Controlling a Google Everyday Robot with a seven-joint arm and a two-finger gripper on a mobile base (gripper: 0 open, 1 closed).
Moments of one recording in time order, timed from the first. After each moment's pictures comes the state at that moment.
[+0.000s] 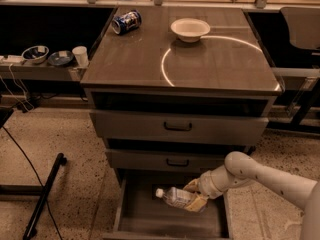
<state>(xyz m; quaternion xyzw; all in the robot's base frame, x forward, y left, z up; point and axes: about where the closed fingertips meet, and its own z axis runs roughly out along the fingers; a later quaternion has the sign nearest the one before) 0.485 -0.119 0.366 -0.62 0.69 0.31 0.22</state>
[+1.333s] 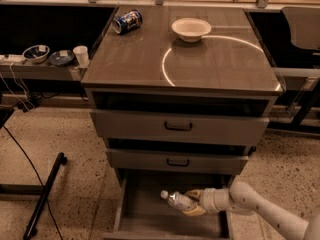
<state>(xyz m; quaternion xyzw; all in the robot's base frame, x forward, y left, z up) 0.508 -0.139 0.250 -0.56 0.70 0.26 0.36</state>
